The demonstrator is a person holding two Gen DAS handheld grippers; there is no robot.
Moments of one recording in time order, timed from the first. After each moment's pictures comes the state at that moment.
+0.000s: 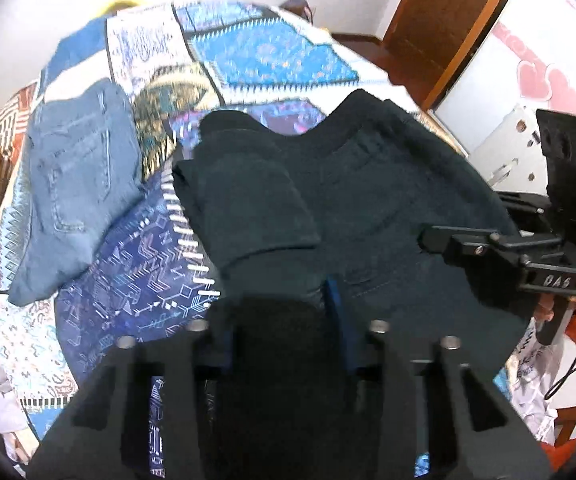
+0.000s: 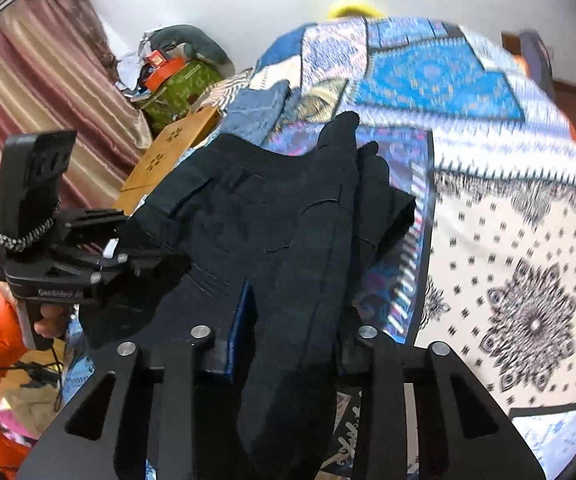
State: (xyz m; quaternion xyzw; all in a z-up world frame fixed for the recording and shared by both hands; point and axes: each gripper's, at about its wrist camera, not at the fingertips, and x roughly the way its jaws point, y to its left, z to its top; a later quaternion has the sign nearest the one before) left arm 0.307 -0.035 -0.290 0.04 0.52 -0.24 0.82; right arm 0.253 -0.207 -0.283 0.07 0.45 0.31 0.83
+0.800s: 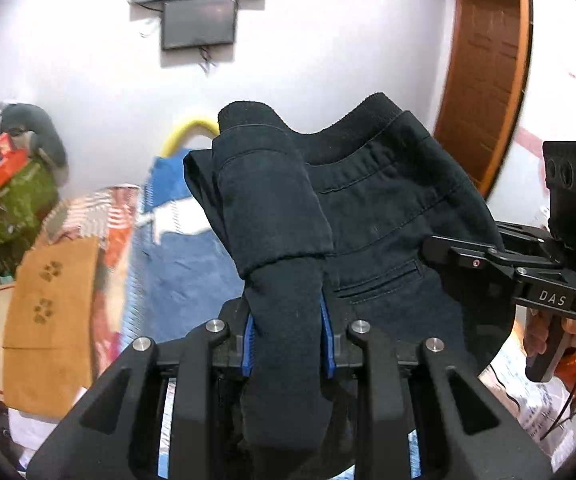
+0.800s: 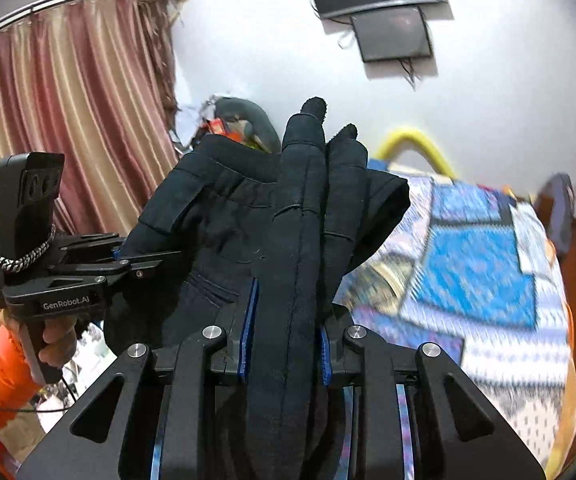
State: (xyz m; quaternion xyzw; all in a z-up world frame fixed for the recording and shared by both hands) left arm 0.297 0.062 -0.130 0.02 0.32 -0.14 0.94; right arm 0.289 -0.121 -0.137 0.03 0.27 0.37 0.89
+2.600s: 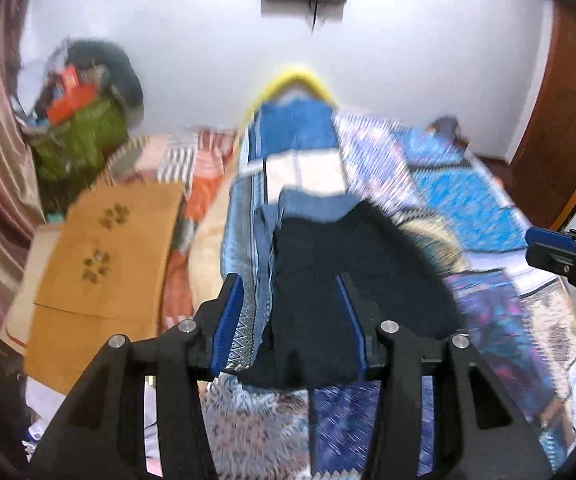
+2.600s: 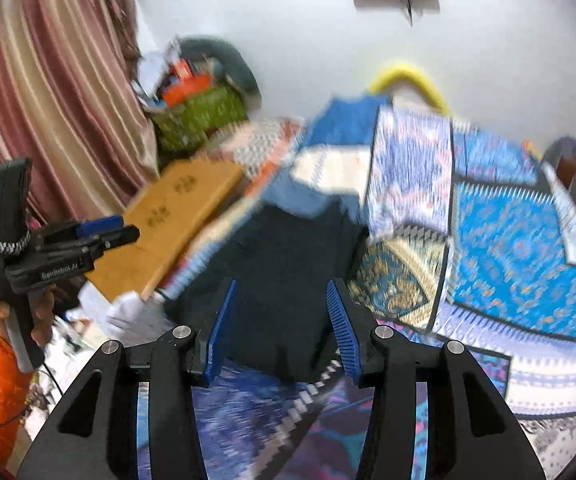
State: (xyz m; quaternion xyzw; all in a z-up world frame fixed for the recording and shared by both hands) left arm 0.370 0.191 -0.197 -0.01 0.38 0.00 0.93; right arm 0.372 -0.060 -0.184 0.01 0.35 0.33 0.87
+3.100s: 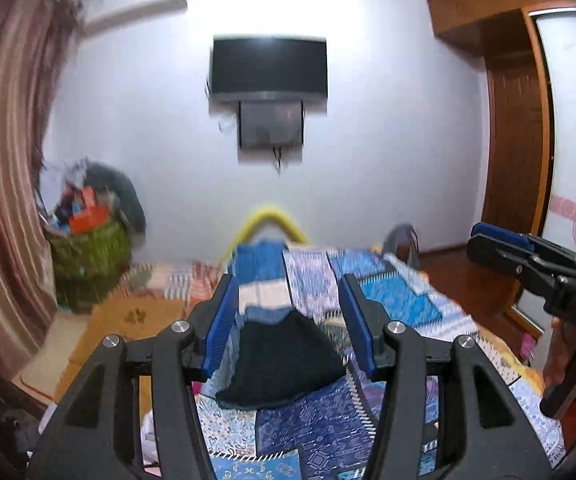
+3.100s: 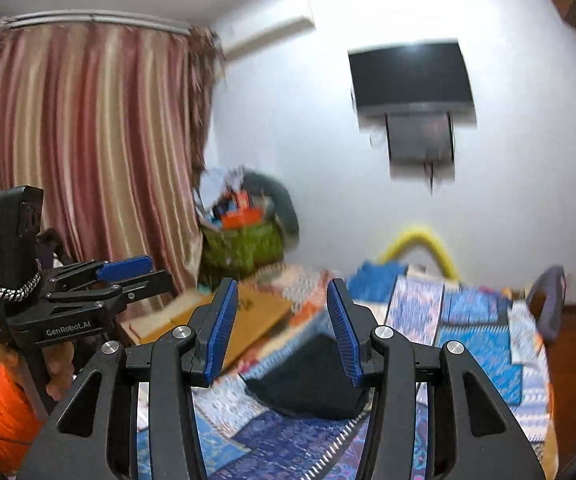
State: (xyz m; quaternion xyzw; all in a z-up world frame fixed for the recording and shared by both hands) left arm 0.137 0.099 -0.042 0.01 0.13 -0.02 0.99; right arm 0.166 -0.094 -0.056 0.01 0.09 0.36 0.93
